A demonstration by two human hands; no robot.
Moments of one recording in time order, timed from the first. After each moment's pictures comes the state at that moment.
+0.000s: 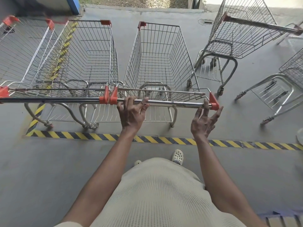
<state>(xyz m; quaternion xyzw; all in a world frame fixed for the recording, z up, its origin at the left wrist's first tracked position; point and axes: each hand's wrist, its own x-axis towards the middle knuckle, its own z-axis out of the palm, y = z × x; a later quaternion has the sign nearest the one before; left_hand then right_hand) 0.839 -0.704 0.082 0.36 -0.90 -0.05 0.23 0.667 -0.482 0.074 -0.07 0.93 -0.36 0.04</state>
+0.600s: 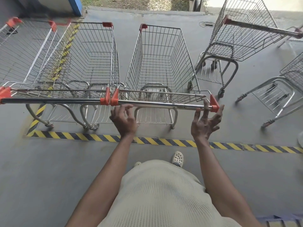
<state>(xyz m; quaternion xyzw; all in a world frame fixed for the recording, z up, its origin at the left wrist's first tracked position) 0.853 -0.690 0.091 0.50 -0.69 -0.31 0.42 0.665 -0.482 0.074 -0.10 0.94 -0.32 0.00</state>
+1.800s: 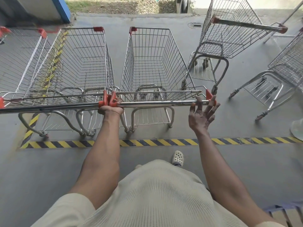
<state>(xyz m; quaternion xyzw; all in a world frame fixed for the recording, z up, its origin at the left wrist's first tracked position) 0.833 -0.797 0.102 0.39 0.09 -0.81 0.42 0.655 -0.495 0.080 -0.11 0.95 -0.29 0.08</state>
